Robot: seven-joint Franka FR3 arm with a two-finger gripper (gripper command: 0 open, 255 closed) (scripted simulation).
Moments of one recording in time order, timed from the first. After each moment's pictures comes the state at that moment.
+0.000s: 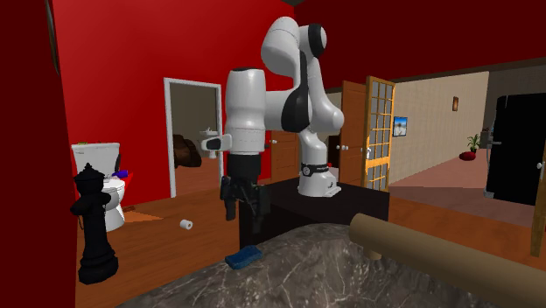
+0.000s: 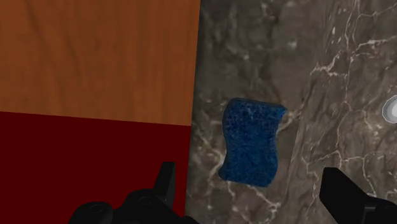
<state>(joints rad) 0.11 0.38 0.26 -2.11 -0.18 2.54 0.49</state>
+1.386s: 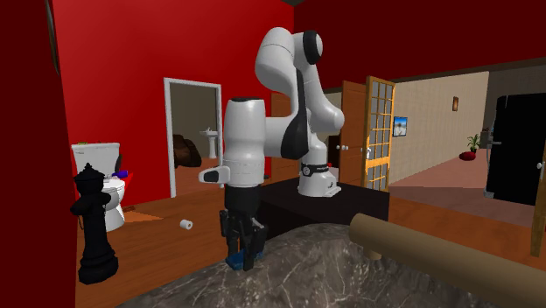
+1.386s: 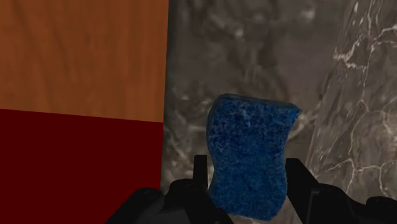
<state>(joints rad) 0.16 0.56 0.21 -2.01 -0.25 2.63 0.55</state>
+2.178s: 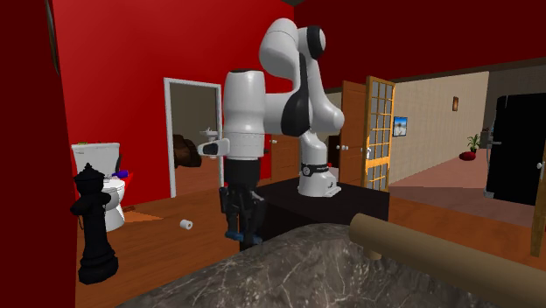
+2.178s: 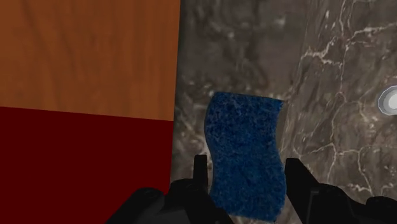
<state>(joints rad) 0.13 0.44 0.25 -2.03 -0.20 2.52 0.51</state>
